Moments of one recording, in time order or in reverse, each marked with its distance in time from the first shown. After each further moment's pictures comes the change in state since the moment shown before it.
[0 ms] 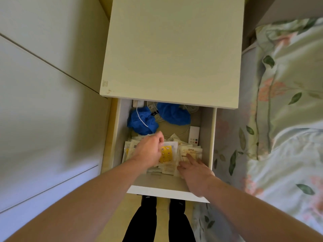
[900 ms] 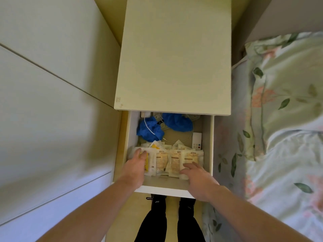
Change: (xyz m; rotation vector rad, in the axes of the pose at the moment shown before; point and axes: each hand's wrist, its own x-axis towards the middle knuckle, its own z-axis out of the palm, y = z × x) left_hand -0.072 -0.029 -0.041 0.225 -0.155 -0.201; right_hand -0.050 -0.015 -0.012 0.614 0.172 0.055
